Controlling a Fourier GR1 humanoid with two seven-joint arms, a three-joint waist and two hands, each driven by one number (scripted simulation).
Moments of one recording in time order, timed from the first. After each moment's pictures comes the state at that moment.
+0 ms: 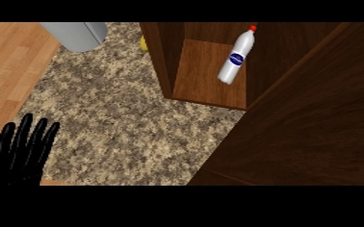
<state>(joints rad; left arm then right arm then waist) 0.34 0.64 -0.29 -1.99 0.77 0.05 -0.53 0.15 -0.14 0.71 -2.32 -0.37 0.51 0.52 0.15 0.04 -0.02</state>
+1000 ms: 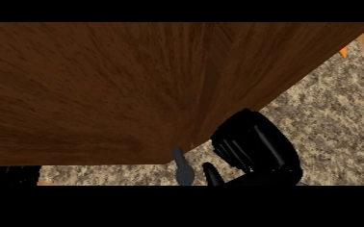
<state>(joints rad) 0.37 0.64 -0.27 -1.98 0.78 0.01 -0.54 -0.14 -0.02 0.37 -1.97 -0.39 0.02 0.41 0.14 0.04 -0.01</state>
